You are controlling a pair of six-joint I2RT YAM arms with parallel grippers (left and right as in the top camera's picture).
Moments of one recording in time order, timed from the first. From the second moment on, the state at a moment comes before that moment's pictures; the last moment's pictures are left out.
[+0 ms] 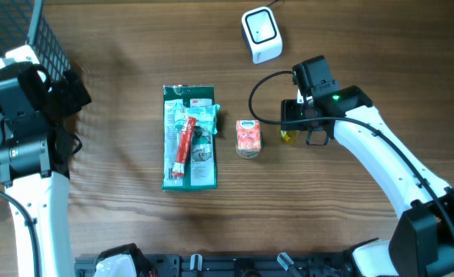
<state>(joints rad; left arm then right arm) 0.26 1.19 1.17 -0.62 -0.22 -0.09 0.35 1.60 1.18 -0.79 0.04 0.31</state>
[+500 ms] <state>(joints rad) 0.26 1.19 1.17 -0.62 -0.22 -0.09 0.35 1.60 1.18 -0.81 0.03 0.31</state>
